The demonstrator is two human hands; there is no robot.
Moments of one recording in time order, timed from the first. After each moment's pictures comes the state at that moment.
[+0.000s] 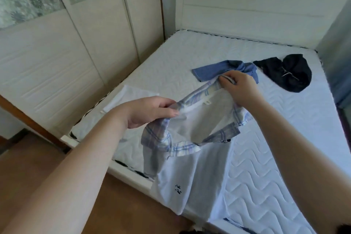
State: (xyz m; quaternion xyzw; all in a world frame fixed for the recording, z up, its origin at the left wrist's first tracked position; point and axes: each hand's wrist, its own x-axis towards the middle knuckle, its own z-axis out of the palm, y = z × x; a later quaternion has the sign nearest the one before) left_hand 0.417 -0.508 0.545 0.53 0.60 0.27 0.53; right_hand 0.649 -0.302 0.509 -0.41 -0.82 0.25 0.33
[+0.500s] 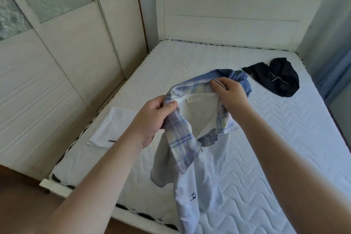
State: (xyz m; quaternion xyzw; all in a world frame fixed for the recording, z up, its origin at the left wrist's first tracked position) left_hand 0.345 -0.399 0.539 0.44 0.55 0.54 0.47; right_hand 0.539 -0.244 0.522 -0.47 -0.69 0.38 0.40
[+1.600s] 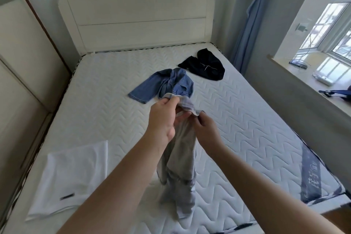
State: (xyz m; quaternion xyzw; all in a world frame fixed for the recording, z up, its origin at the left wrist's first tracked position) left_hand 0.392 -0.289 0.518 0.31 0.47 0.54 0.63; right_hand 0.512 -0.319 0.462 -0.64 -0.50 0.37 0.46
